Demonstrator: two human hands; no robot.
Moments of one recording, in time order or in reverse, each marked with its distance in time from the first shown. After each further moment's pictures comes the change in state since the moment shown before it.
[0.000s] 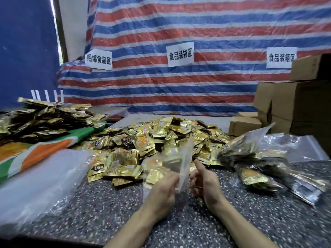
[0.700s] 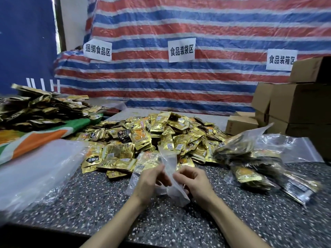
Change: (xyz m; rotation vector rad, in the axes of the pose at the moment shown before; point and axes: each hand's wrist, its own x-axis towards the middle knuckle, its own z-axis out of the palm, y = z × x) left_hand -0.004 -0.012 -0.008 -0.622 0.112 -0.456; right_hand -0.003 0.003 0.003 -0.293 -0.211 -0.128
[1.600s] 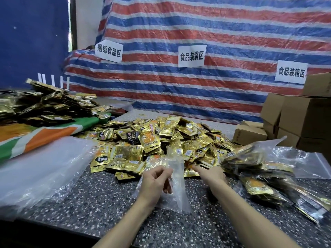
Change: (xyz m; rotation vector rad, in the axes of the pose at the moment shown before) left_hand 0.005 -0.007 -0.007 -0.218 0.186 -0.005; right_hand 0.063 -0.005 -0.017 -0.593 0.565 0.647
